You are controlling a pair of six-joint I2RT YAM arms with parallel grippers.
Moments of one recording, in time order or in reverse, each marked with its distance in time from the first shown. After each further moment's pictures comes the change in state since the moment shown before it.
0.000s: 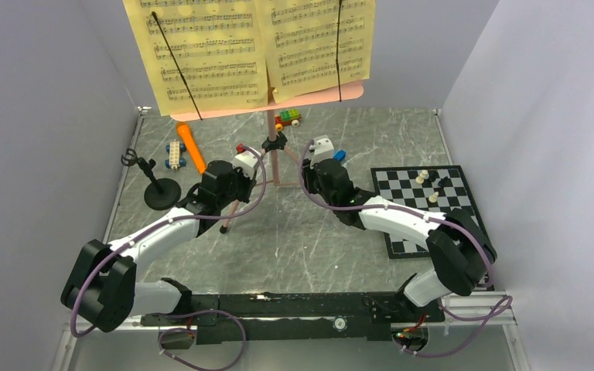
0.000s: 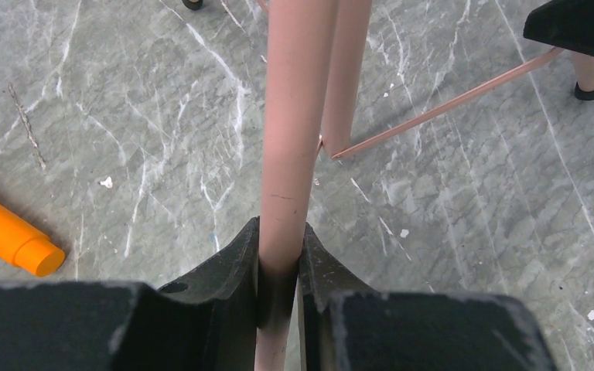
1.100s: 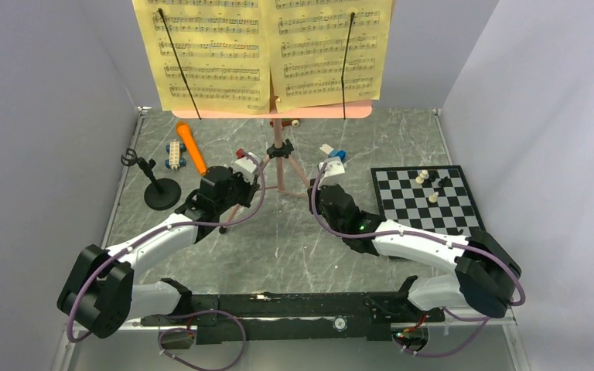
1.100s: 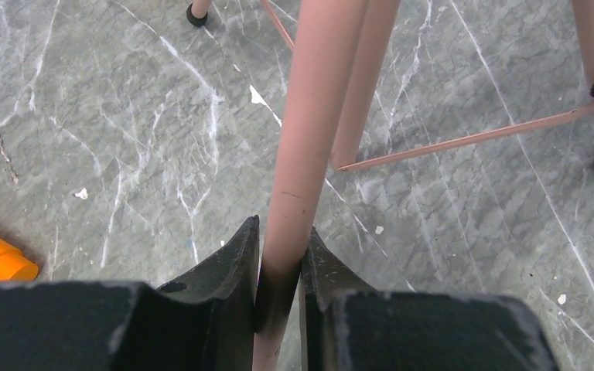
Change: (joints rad) left arm -0.008 -0.029 -0.058 0.066 0.044 -0.017; right arm 0.172 -0.202 -0.188 -0.008 0.182 0.161
